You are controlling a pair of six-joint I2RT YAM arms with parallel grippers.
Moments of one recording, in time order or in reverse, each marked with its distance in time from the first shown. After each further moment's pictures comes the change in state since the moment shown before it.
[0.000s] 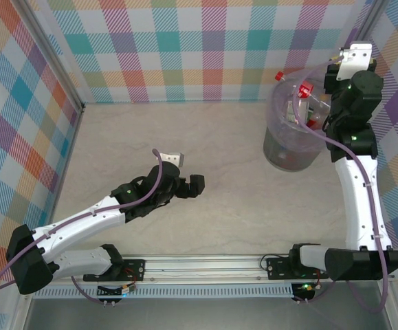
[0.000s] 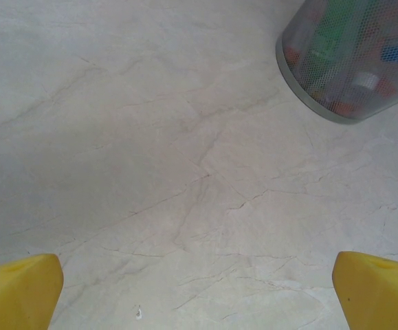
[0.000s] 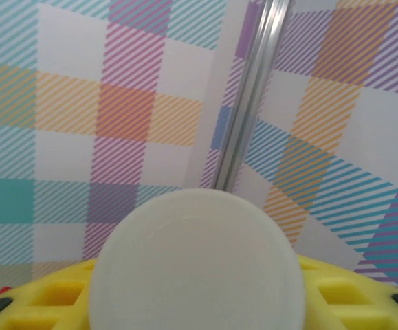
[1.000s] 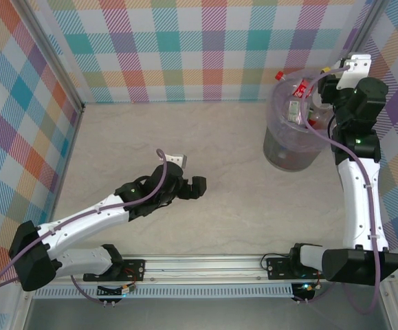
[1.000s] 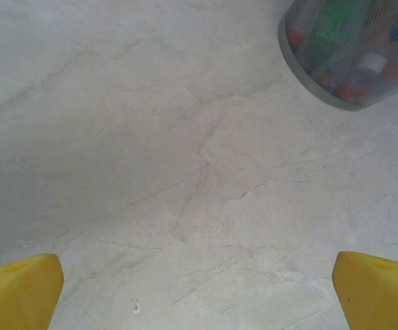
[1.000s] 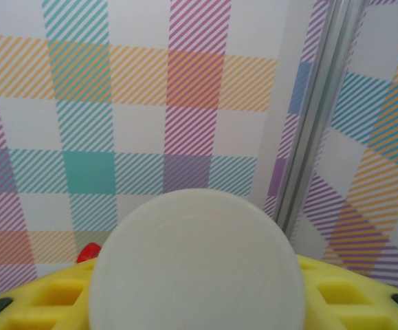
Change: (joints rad) left arm 0.000 0.045 0.000 0.001 0.029 0.000; right arm -0.101 -0.021 -0.063 -0.074 -0.345 0.203
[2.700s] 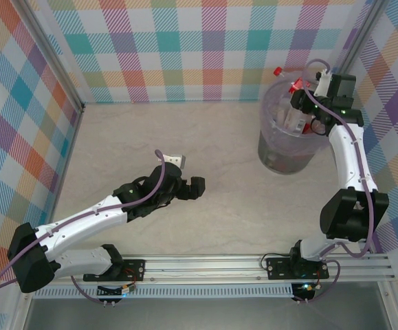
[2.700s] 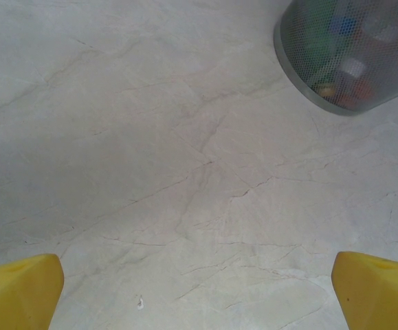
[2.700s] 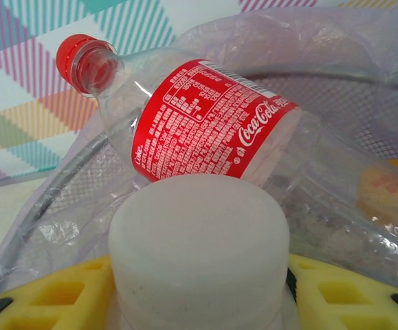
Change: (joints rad) left arm 0.000 -0.026 -0.006 -0.011 -0.006 0.000; right arm -0.018 0.360 0.108 -0.321 -0.306 0.278
